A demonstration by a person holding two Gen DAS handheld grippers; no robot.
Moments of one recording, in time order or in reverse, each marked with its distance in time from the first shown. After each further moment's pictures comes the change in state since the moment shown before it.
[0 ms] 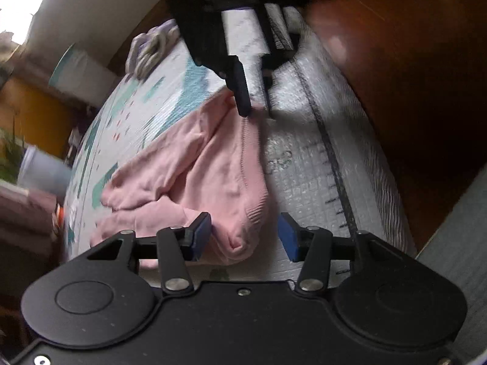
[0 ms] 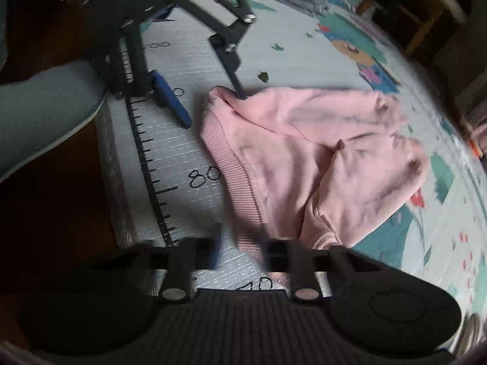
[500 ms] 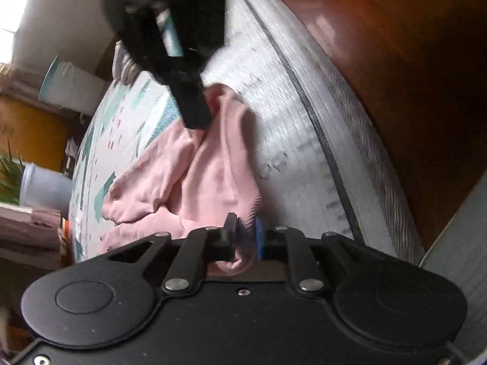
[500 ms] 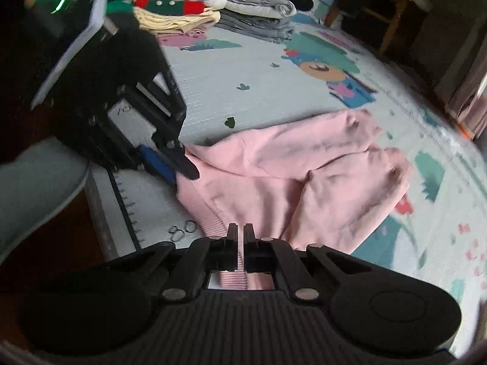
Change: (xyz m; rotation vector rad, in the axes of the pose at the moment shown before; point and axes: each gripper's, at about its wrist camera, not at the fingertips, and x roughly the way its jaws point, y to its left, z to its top) left arm 0.004 0.017 0.014 0.020 0.042 -0.011; right arm -0.024 -0.021 0.009 0.106 -0.138 -0.007
